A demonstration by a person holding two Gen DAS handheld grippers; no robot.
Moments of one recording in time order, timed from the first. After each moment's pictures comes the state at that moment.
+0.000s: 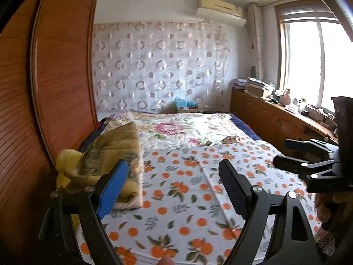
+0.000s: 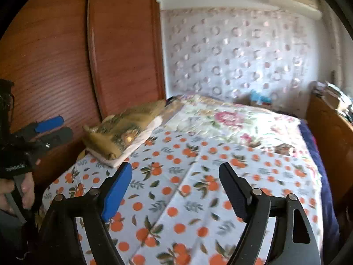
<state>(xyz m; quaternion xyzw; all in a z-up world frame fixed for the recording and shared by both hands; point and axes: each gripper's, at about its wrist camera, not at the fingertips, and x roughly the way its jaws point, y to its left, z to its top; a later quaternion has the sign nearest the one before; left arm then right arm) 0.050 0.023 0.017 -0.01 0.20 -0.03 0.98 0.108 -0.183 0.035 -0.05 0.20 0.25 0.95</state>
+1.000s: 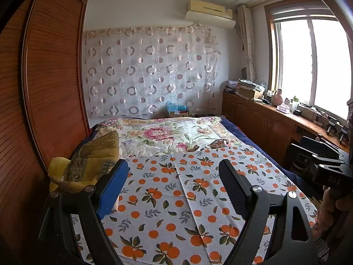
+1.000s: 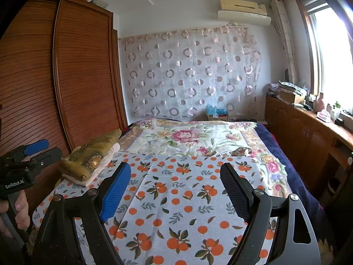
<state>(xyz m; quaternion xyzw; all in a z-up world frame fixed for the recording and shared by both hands) 0.035 -0.020 0.037 0.00 0.18 -0.05 0.98 0.061 -0.189 0.027 0.00 0.14 0.13 0.98</state>
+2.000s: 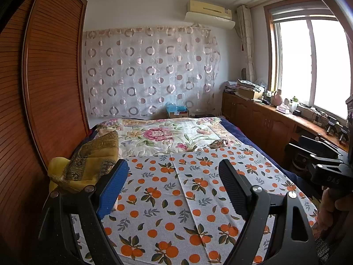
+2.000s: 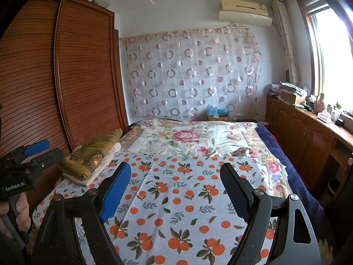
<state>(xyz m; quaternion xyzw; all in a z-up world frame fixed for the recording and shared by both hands) 0.036 -0.018 0.031 0.00 0.19 -0.05 0.98 0.060 -0.205 0.028 0.00 0.14 0.14 0.98</state>
